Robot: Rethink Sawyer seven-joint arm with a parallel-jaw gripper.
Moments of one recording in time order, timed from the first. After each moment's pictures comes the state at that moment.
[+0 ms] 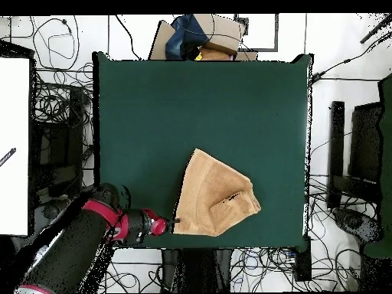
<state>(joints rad) 0.67 -0.30 -0.46 1.57 -0.43 0.90 2.66</state>
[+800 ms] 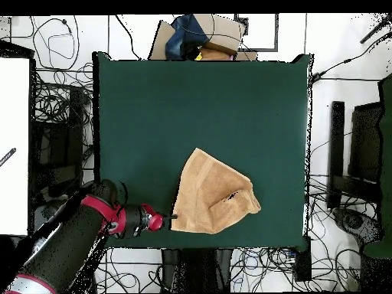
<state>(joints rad) 0.71 -0.18 -0.52 1.50 -0.31 0.90 2.66</state>
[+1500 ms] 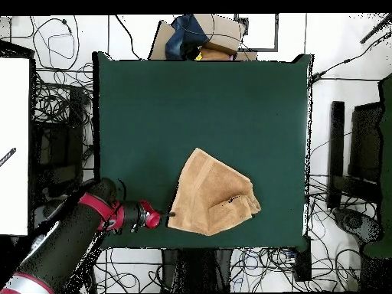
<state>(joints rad) 0.74 -0.12 -0.58 1.46 -0.21 0.90 2.66</state>
